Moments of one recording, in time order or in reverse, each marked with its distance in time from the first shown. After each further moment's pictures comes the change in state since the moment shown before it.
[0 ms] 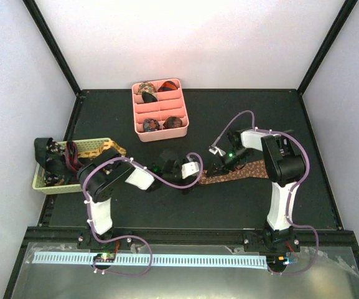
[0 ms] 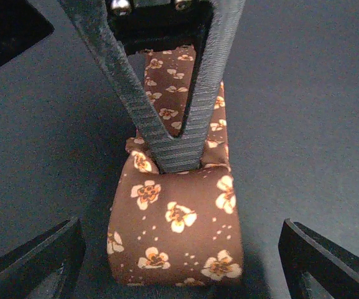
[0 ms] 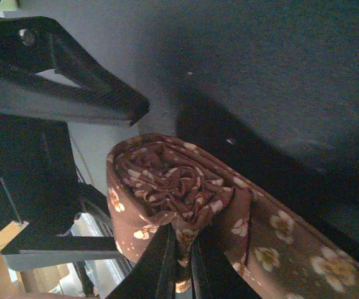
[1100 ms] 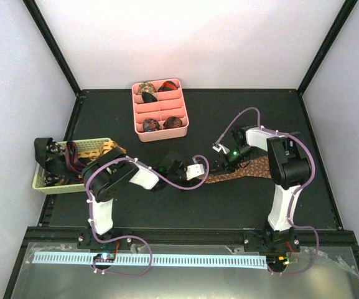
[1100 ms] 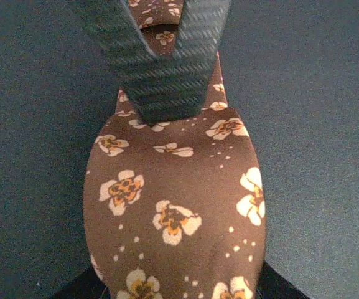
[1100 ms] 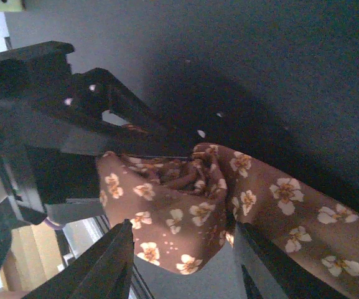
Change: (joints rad) left arm -0.047 0.063 0.066 -0.058 -0.074 0.032; right arm -0.044 -0.052 -0.002 -0.060 0.019 -0.058
